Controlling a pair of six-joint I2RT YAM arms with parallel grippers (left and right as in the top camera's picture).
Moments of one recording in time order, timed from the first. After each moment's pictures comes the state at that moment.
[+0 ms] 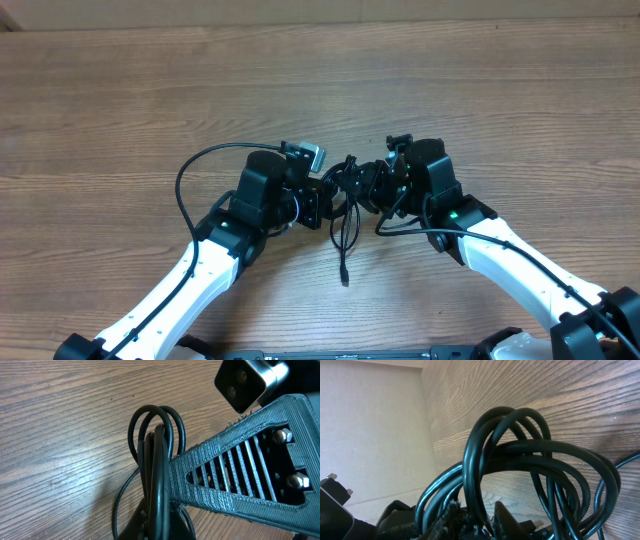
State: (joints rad) left arm -0.48 1.31 0.70 -0.06 0.41 -0.31; right arm 0.47 1.44 0.72 0.12 -0.56 1.14
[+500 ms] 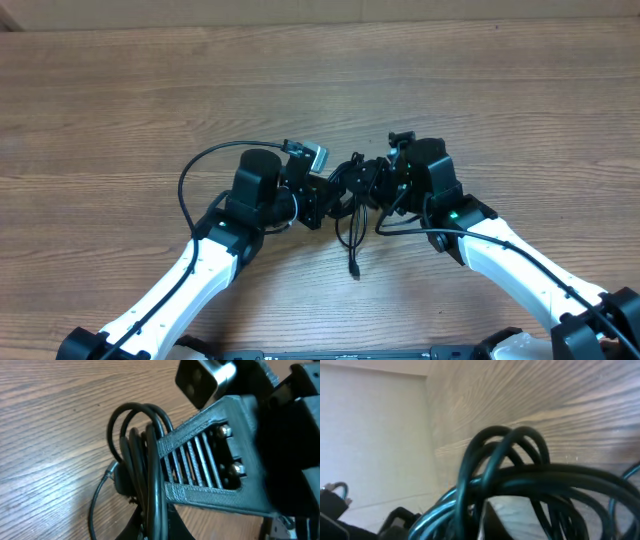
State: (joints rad) left arm -0.45 1.33 0.68 0.07 0.59 -0.31; right arm 0.47 1.44 0.72 0.14 -0.53 1.15
